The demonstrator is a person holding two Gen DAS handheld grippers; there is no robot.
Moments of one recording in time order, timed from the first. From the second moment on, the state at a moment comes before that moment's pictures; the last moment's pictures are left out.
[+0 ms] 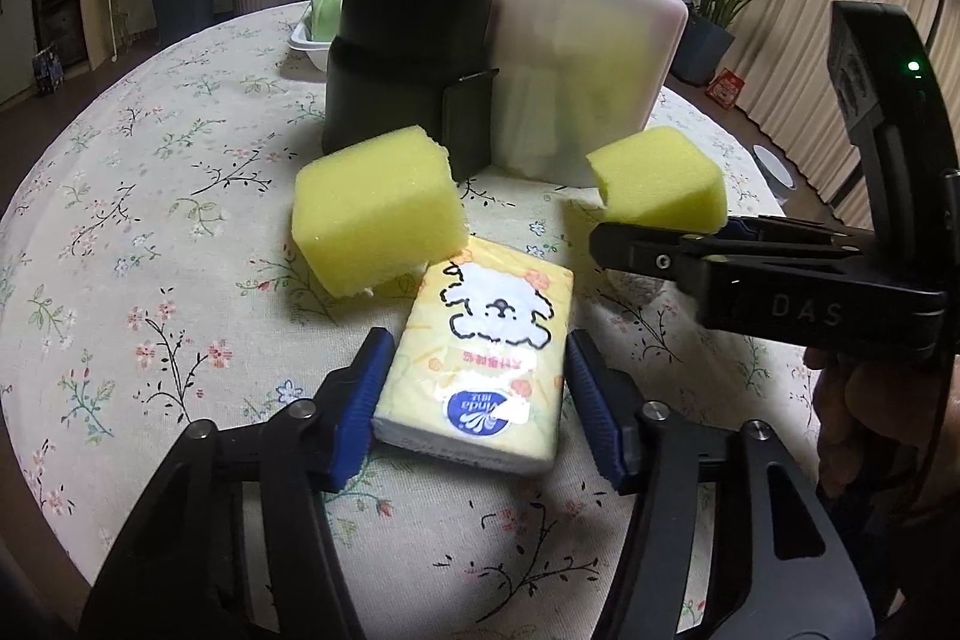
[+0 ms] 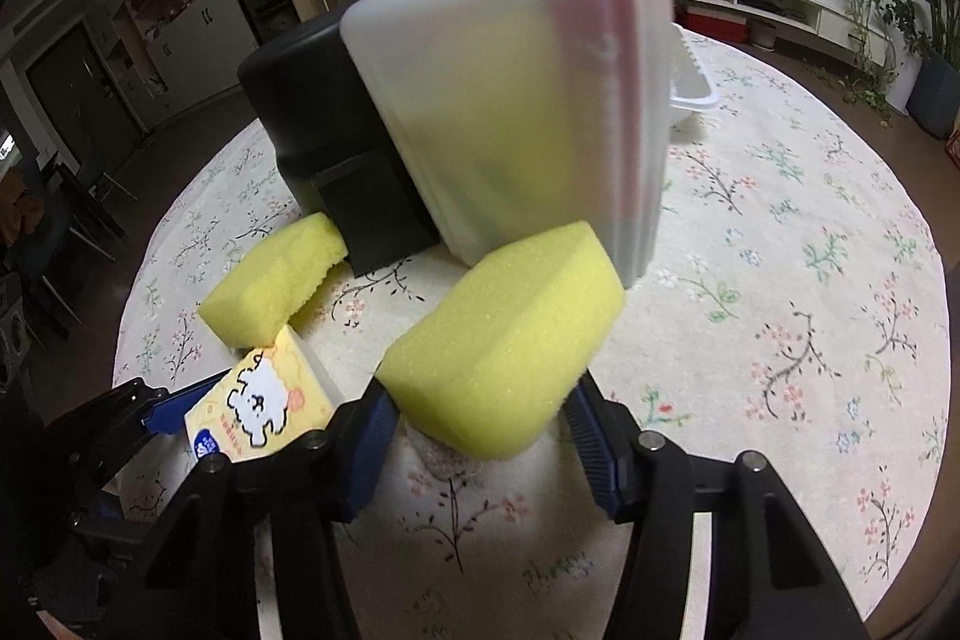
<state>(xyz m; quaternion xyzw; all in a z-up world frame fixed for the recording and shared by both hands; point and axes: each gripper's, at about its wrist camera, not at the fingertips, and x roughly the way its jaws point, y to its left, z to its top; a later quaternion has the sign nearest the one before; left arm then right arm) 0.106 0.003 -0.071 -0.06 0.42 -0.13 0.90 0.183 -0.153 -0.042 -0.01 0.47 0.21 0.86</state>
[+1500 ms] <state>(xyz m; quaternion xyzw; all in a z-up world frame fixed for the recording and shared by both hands) 0.045 0.023 -0.036 -0.12 0.38 -0.14 0.91 0.130 -0.276 0.001 0.20 0.45 0.29 0.82</state>
